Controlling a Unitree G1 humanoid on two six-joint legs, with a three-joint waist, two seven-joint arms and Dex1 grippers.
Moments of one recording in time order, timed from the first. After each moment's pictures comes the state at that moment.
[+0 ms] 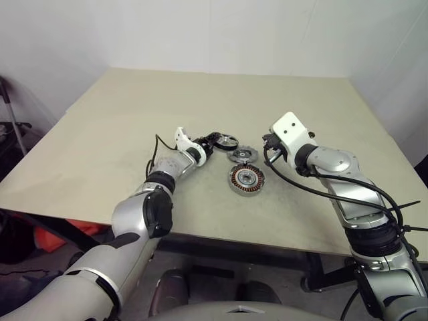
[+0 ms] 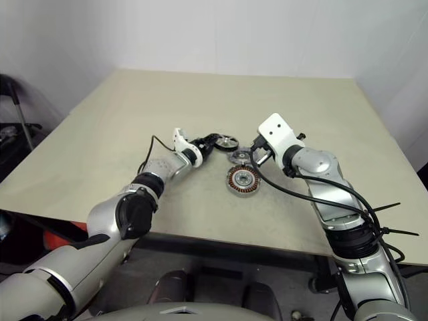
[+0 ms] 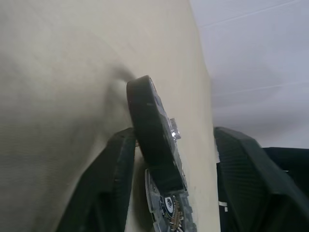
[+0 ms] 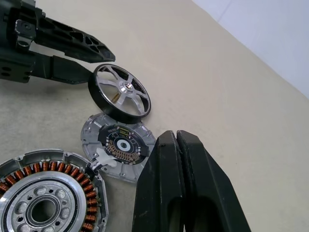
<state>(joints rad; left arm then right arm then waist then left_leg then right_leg) -1.07 -0.03 0.64 1.30 -0.61 0.43 -0.34 -0.46 -0.57 0.13 -0.37 -0.02 0.84 0.53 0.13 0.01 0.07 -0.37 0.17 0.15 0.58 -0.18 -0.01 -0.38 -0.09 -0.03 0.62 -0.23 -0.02</state>
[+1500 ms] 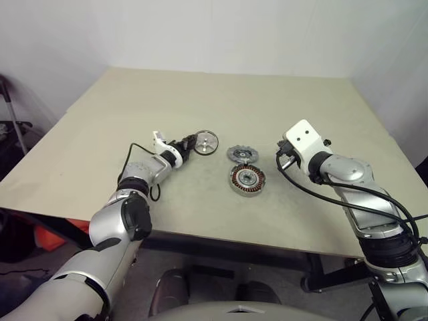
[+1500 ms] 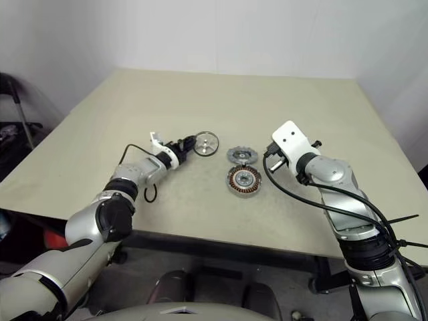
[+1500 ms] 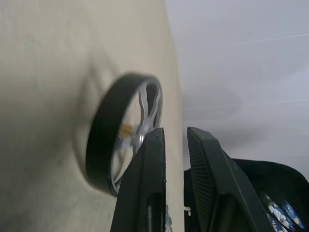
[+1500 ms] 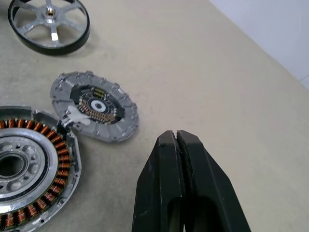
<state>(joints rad) -0.95 0.15 0.68 1.18 -0.70 0.66 -0.48 -0.37 -0.64 0.08 -0.39 -0.01 0.82 0.51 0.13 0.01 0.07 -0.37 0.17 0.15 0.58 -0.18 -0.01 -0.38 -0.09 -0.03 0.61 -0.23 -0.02</state>
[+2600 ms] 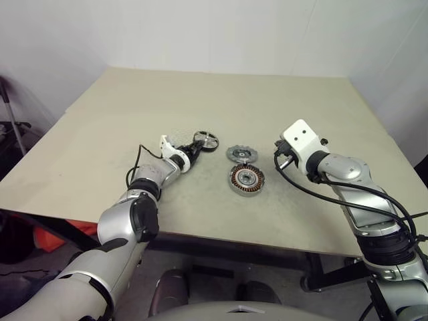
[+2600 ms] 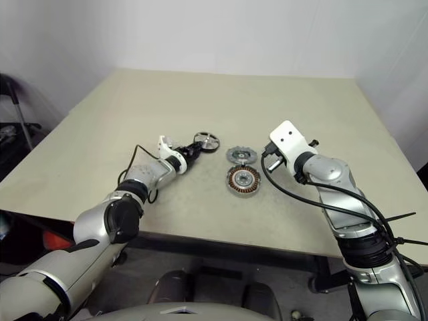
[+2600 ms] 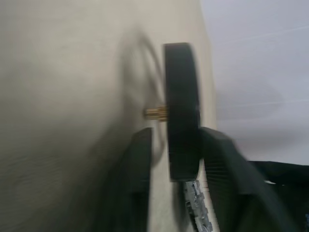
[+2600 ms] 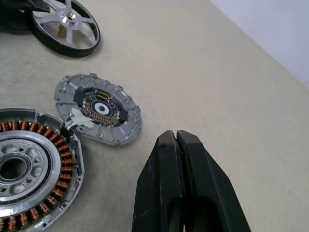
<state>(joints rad) -0.99 0.07 0.63 1.27 -0.65 0.51 -0.38 -0.38 -0.63 0.10 -0.37 -0.01 0.81 0.52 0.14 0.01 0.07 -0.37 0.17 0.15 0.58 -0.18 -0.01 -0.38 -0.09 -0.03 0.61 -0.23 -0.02</state>
